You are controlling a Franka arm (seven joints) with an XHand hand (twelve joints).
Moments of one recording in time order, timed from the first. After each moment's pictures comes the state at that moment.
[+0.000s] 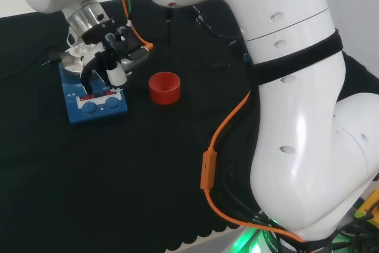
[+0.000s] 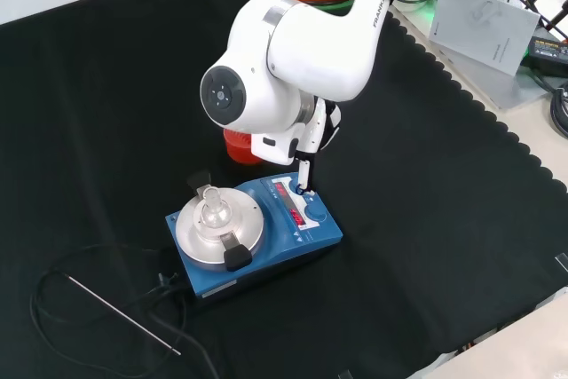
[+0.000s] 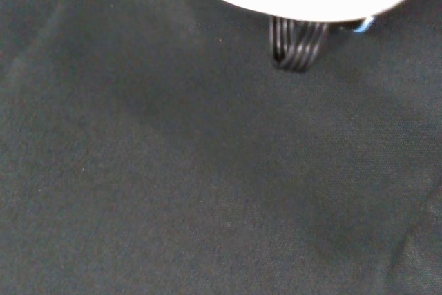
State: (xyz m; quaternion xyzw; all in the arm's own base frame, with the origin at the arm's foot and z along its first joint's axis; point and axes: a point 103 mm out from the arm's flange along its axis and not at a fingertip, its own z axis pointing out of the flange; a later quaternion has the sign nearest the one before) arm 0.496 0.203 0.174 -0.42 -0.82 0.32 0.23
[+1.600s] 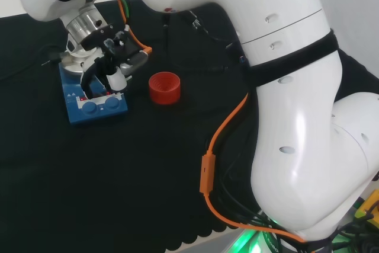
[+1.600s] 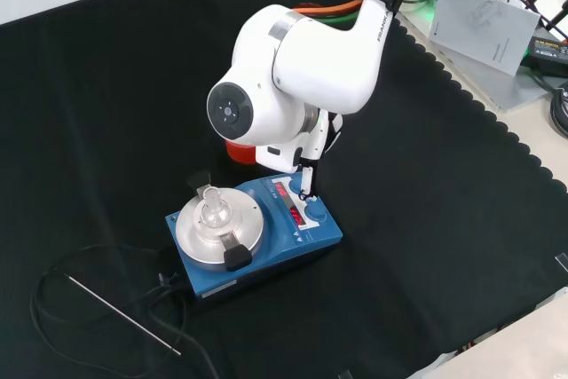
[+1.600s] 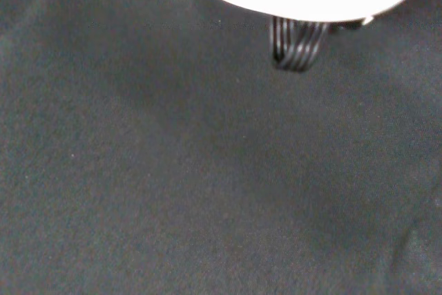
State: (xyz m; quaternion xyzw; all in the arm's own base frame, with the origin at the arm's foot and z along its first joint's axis) arm 0.494 0.205 0.161 -0.42 -0.81 0.34 0.23
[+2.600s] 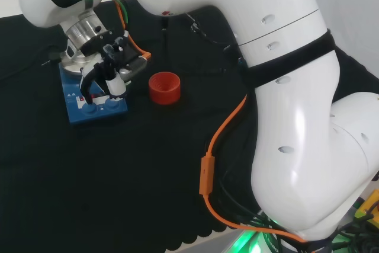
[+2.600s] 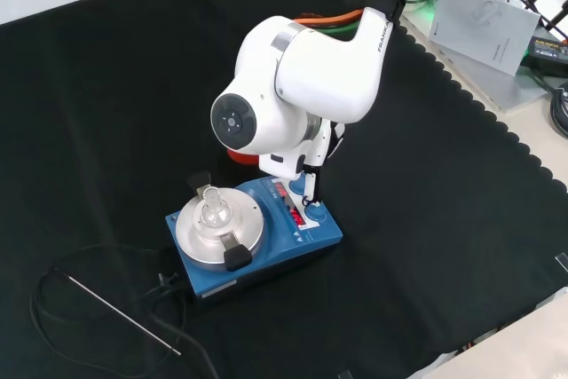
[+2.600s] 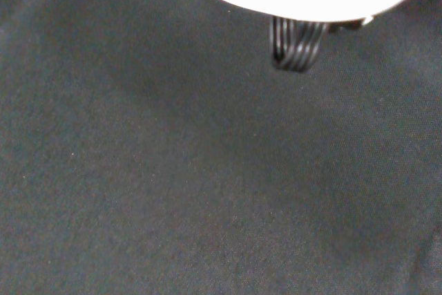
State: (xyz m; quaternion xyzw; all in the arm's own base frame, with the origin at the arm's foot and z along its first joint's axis) arm 0.491 0.209 0.148 -0.41 -0.81 0.34 0.23
